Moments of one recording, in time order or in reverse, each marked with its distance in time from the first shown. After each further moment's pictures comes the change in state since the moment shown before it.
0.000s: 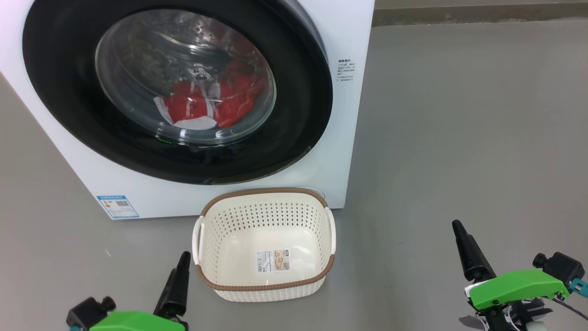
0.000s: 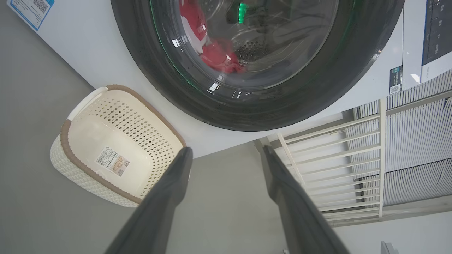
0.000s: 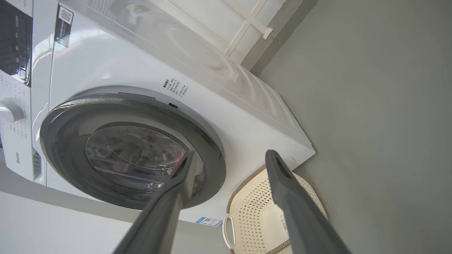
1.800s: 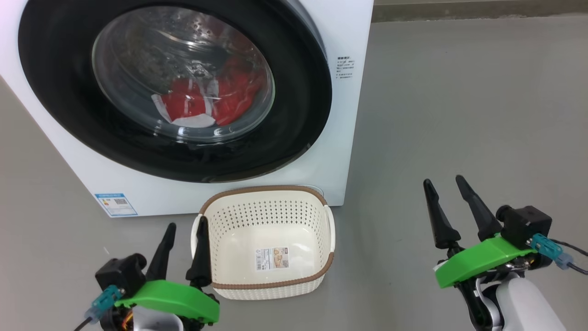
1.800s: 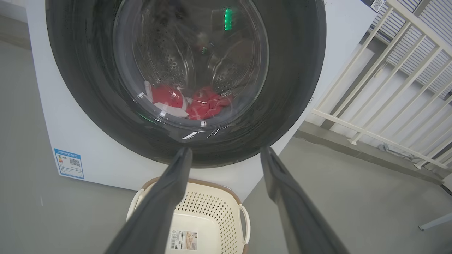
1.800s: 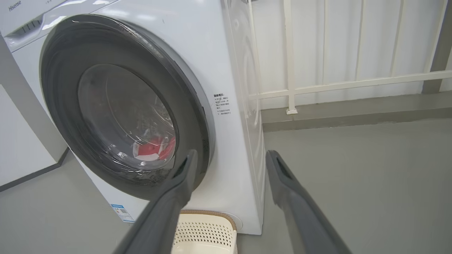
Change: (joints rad) left arm -0.099 0.010 -0.103 -0.045 0.635 0.130 -0.154; right arm -0.110 -0.019 0.073 -0.069 -0.746 0.000 -0.150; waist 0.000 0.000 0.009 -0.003
